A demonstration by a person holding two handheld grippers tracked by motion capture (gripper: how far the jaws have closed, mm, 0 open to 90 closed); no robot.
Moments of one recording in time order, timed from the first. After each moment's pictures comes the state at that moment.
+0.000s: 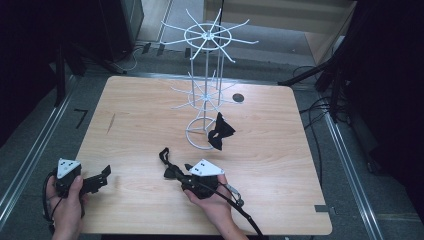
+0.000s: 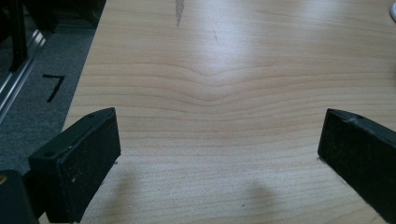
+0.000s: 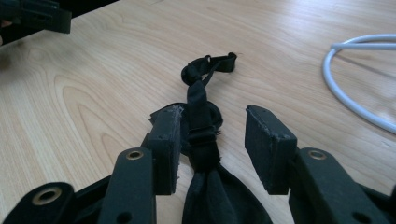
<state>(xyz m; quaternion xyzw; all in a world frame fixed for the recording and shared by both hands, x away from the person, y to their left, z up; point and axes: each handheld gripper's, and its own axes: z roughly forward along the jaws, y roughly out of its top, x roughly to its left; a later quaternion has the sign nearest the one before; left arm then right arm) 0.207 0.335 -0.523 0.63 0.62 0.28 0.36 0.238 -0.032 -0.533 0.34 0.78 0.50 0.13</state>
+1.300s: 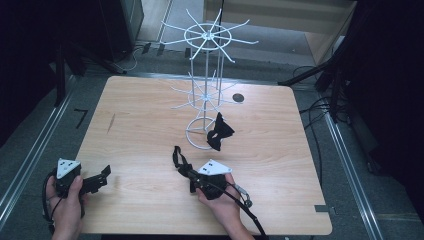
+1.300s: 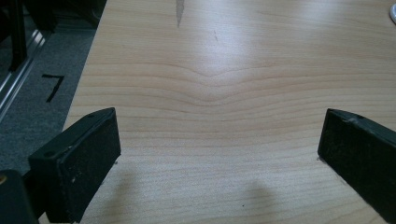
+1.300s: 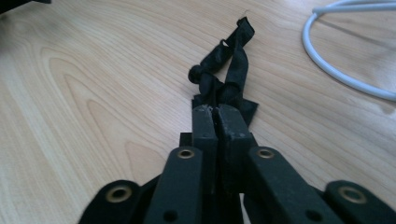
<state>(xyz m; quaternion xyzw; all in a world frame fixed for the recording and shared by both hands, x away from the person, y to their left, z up) 0.206 0.335 -0.524 0.63 0.62 0.29 0.37 0.238 -0.056 -0.532 0.36 0.80 0.46 0.11</state>
